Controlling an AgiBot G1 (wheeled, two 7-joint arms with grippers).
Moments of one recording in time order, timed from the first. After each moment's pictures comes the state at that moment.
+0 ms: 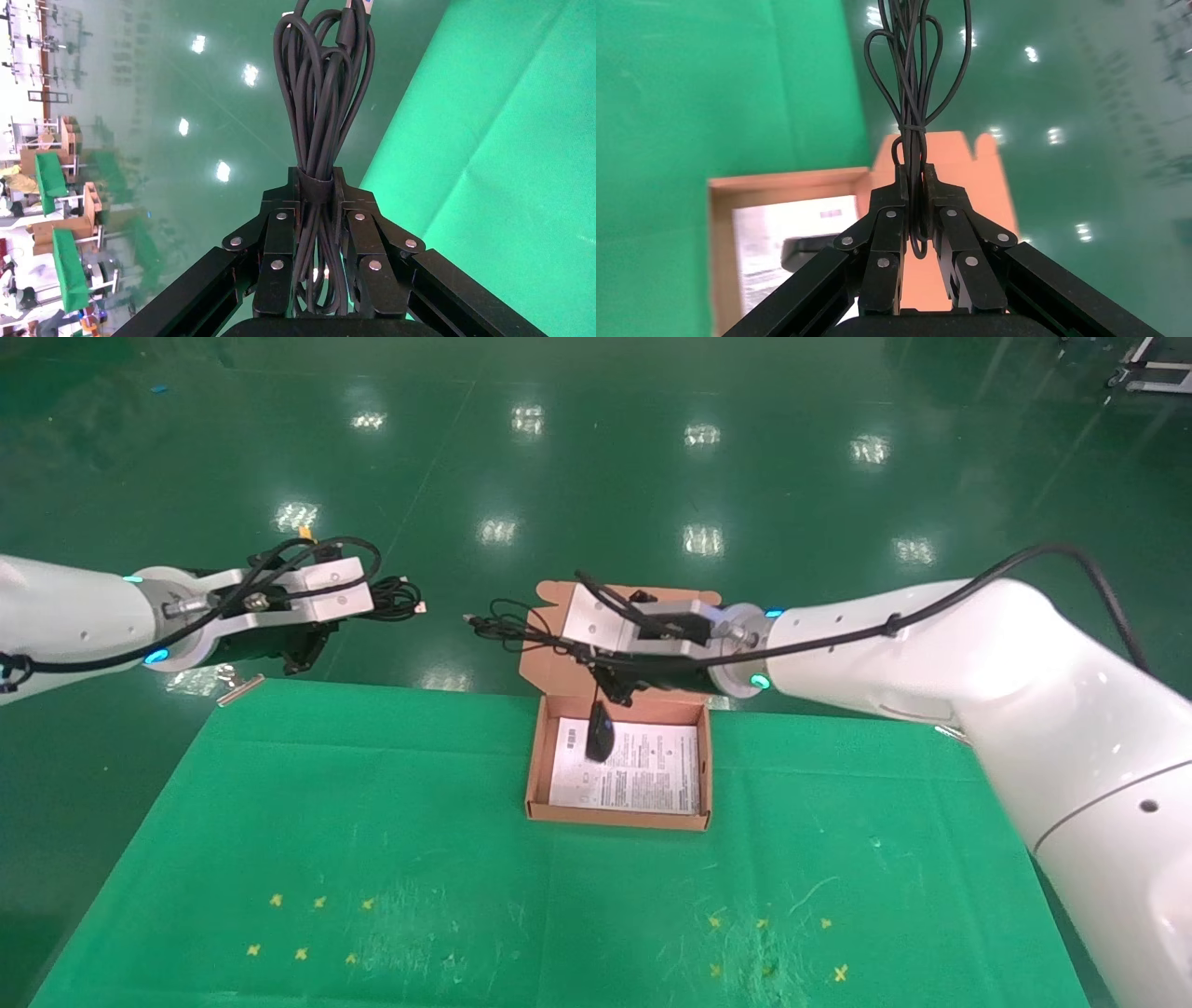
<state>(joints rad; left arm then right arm) -1.61 0.98 0.81 -1.19 2.42 1.01 -0.68 1.64 -1.36 -0.76 0.56 -1.72 -0.79 -0.04</state>
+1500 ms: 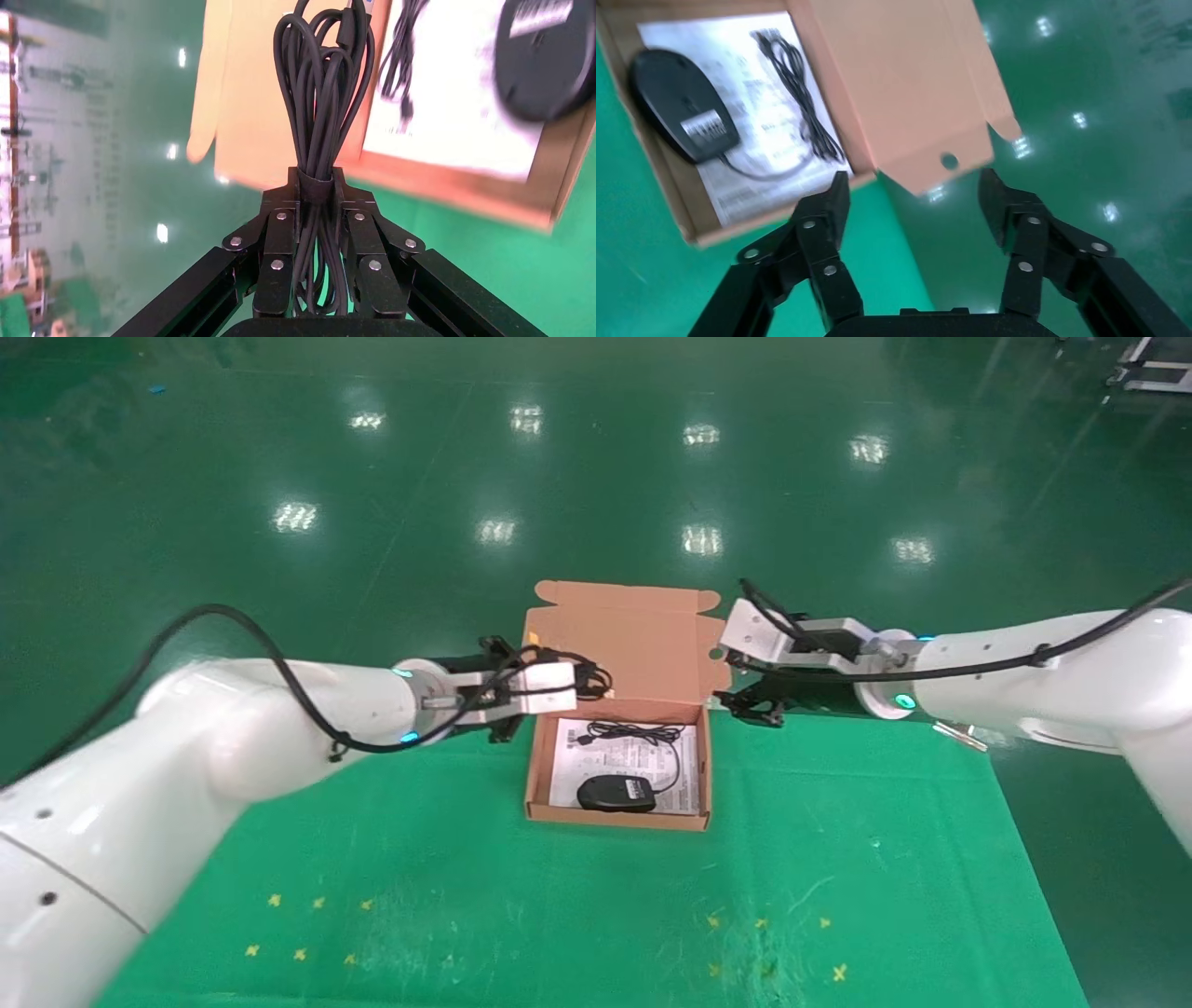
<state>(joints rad) -1.52 1.32 0.92 -0.79 2.22 0.66 -0.34 1.64 -1.15 -0.91 0.57 -1.69 -0.75 0.11</state>
